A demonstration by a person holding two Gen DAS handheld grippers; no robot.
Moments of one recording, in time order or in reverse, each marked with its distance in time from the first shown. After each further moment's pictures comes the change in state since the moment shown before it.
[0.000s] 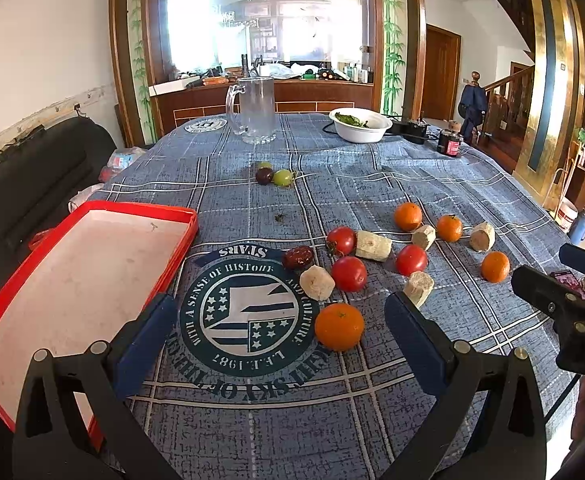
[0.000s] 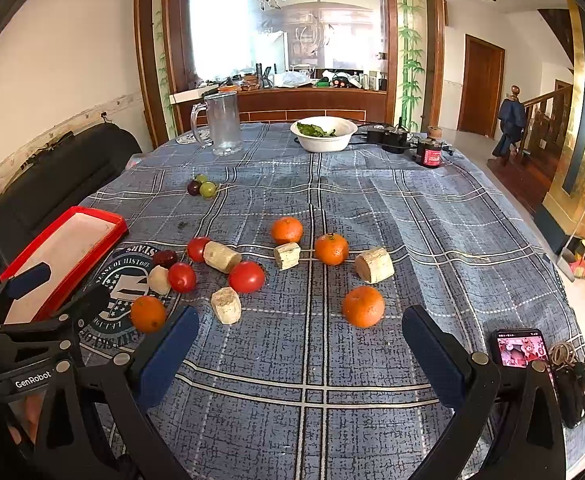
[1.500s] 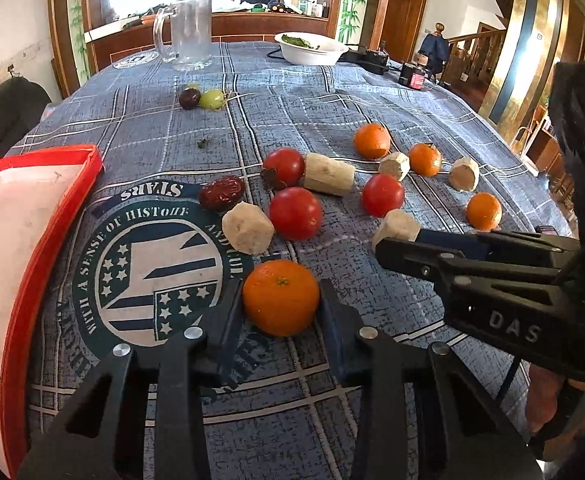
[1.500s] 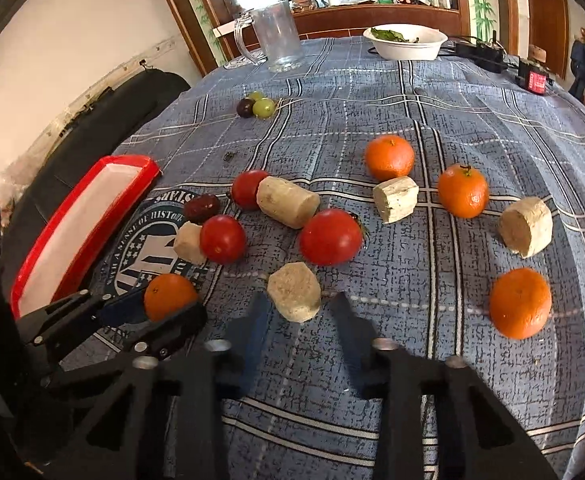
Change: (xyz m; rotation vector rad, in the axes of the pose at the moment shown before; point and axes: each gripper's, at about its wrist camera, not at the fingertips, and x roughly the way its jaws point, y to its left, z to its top) left arm 0.058 -0.018 -0.017 0.046 0.242 -0.209; right arm 0.105 0.026 0.000 -0.004 0.297 0.290
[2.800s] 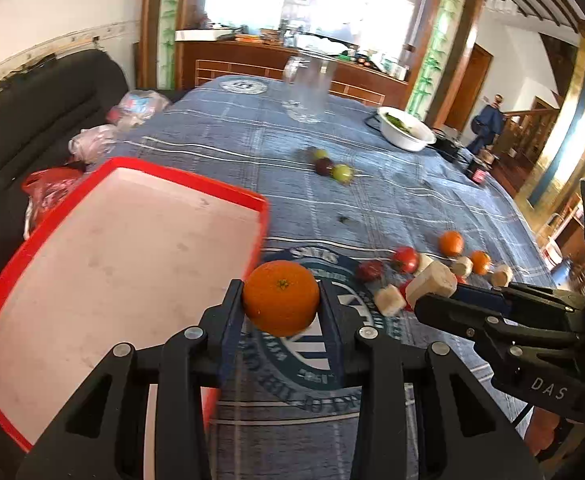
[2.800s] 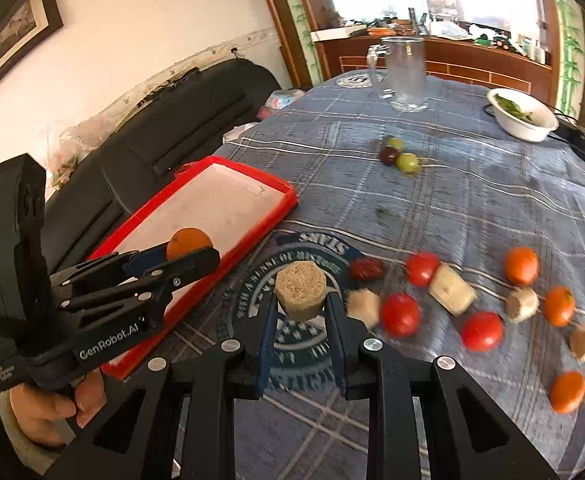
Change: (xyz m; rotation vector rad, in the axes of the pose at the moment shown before) left arm -0.074 0.112 0.022 -0.250 -0.122 0.122; right arm -0.020 0.110 0.044 -0.224 -0.012 0.196
